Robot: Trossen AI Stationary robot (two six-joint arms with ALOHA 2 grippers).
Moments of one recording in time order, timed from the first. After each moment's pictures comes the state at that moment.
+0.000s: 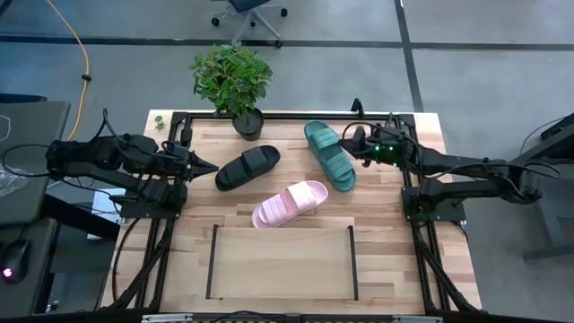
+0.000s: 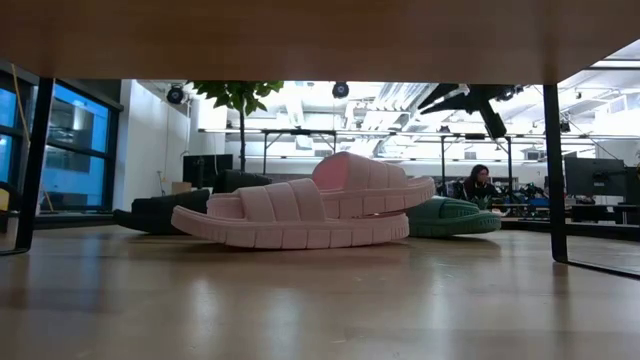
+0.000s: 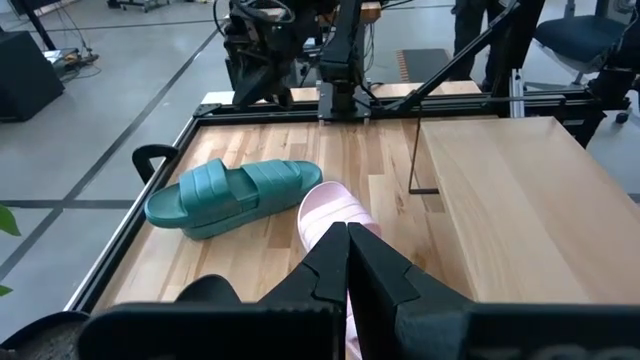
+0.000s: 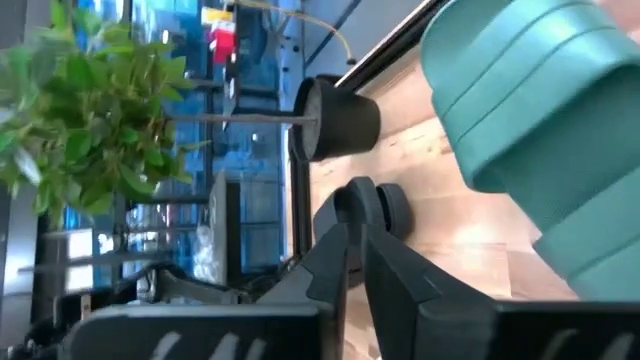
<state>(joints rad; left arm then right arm) -0.06 0.67 0.99 -0.69 -0.24 -0.01 -0.39 0.93 0.51 0.10 0.10 1.46</state>
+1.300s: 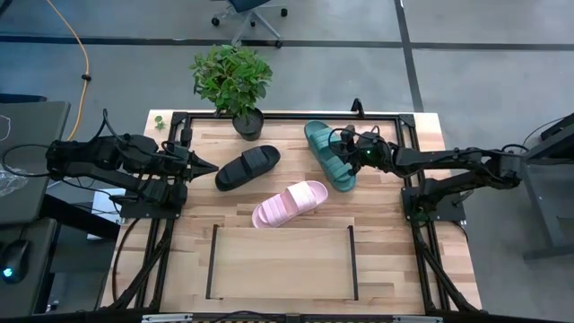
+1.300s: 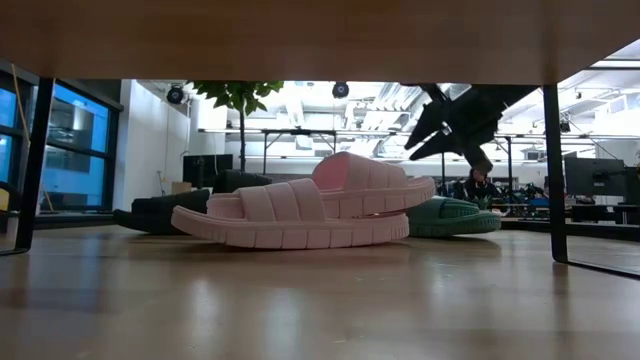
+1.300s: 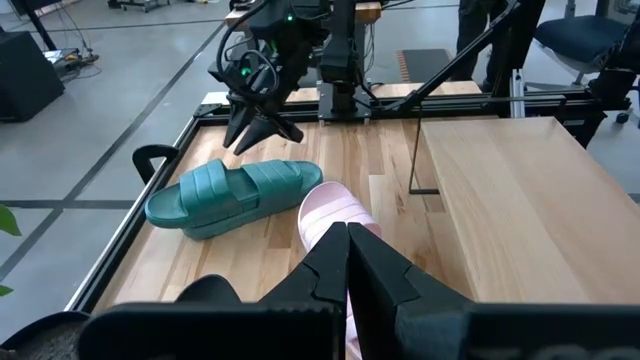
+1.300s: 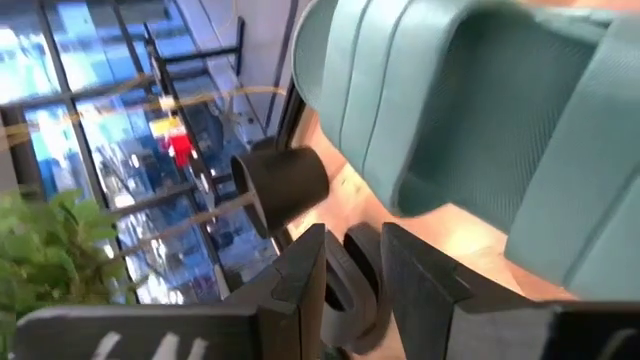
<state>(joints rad) -0.06 0.67 0.99 -0.69 -0.24 0.00 -0.37 1.21 0.51 0.22 0.24 1.91</state>
